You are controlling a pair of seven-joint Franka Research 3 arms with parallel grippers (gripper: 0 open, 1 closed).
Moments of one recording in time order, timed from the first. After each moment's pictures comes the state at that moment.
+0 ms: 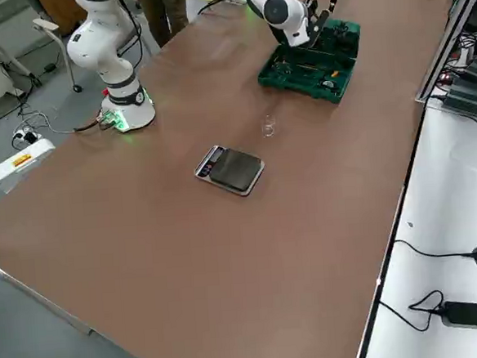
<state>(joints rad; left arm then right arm) 0.03 0.26 -0.41 -2.17 -0.57 2.45 -0.09 0.20 0.32 0.41 -2.00 1.41 2.45 -0.23</state>
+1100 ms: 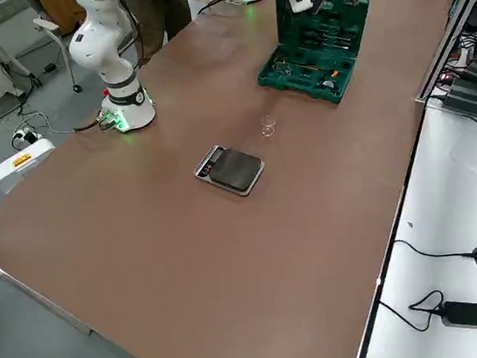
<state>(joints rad) 0.11 0.25 -0.45 -2.17 -0.92 2.30 0.24 0.31 0.32 0.48 -1.87 1.41 2.66 -0.02</state>
